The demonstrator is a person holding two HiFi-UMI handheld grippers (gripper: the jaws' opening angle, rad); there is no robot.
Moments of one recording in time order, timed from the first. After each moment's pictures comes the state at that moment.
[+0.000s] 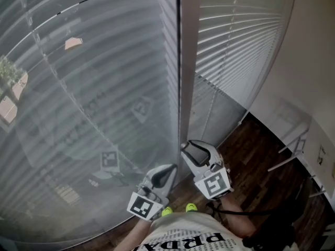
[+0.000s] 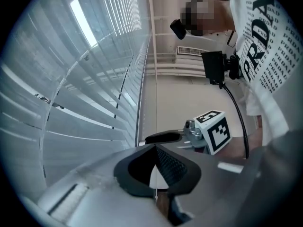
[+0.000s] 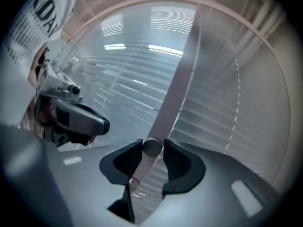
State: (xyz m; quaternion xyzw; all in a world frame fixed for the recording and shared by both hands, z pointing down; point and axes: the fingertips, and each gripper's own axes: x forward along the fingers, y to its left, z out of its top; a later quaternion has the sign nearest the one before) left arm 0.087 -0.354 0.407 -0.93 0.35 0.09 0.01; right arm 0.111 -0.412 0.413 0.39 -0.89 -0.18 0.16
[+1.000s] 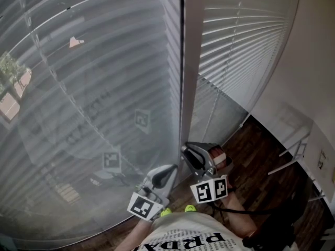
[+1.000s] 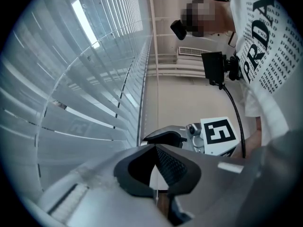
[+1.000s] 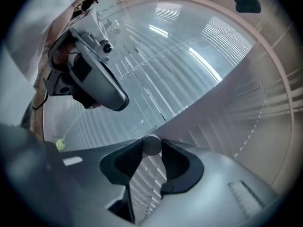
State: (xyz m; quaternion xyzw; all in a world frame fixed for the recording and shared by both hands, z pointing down) left arm 0.088 -0.361 0.407 -0.93 0.36 0.10 0.01; right arm 0.104 -0.418 0.426 0.37 -0.80 -0.40 0.27
